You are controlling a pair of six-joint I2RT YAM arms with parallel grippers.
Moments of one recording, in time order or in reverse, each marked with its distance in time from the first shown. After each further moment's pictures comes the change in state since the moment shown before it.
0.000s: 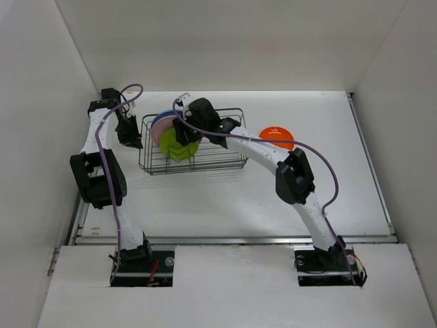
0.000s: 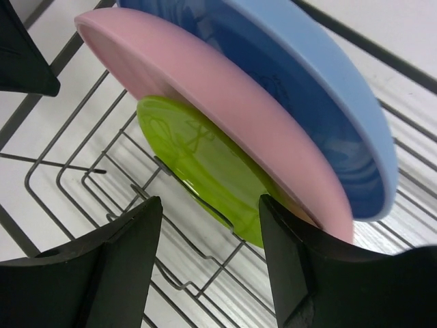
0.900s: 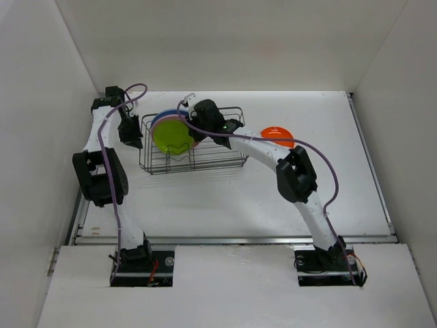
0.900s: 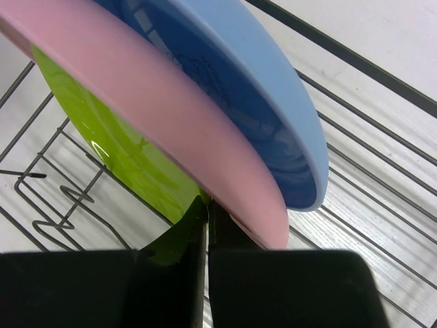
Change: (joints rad) left arm -0.028 0.019 0.035 -0.031 -0.053 0.035; right arm -0.029 -0.015 -0.093 0.079 0.064 -0.074
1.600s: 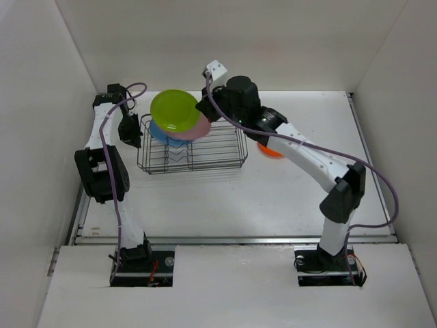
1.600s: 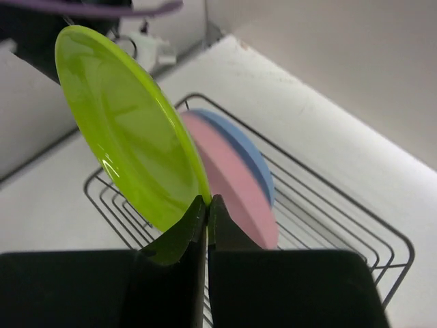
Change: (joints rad) left arm -0.011 0.048 0.077 -0.061 -0.076 -0.051; right arm -0.004 -0.451 -0.177 0.038 -0.063 -0.043
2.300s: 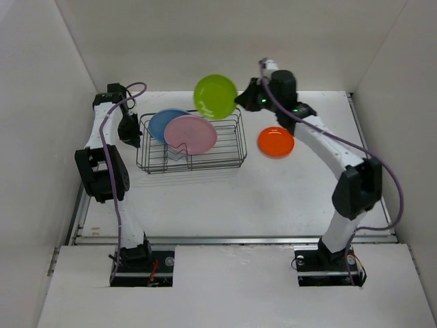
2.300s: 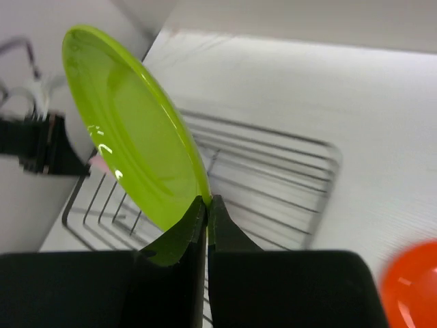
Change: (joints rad) left arm 0.000 0.010 0.014 -0.005 -0.013 0.001; right arm -0.294 -0.055 -0.230 0.109 -0.198 0.351
